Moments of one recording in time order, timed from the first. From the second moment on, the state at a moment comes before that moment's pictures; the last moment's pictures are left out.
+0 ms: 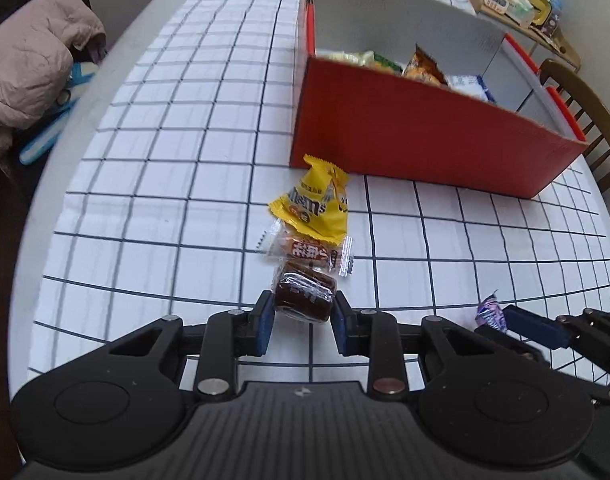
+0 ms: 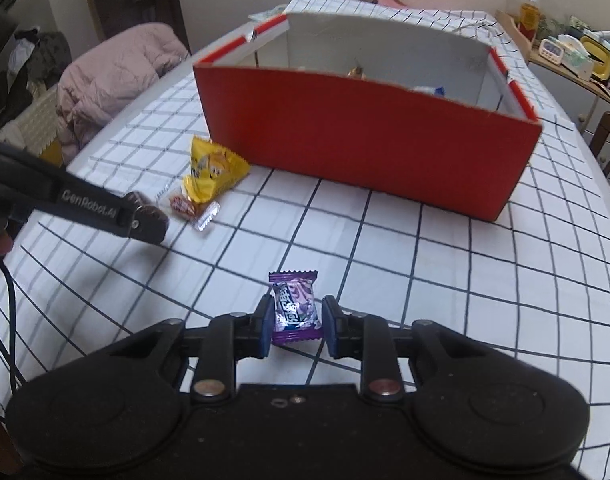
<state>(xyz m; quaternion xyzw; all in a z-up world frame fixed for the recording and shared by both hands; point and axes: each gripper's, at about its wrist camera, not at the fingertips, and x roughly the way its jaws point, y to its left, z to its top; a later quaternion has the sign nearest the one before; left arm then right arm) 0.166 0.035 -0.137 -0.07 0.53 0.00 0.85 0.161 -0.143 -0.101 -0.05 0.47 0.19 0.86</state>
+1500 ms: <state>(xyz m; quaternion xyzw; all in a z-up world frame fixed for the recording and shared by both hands) 0.269 -0.012 -0.005 -0.04 0.44 -0.06 0.90 0.276 -0.197 0.018 -0.01 0.38 0.15 0.91</state>
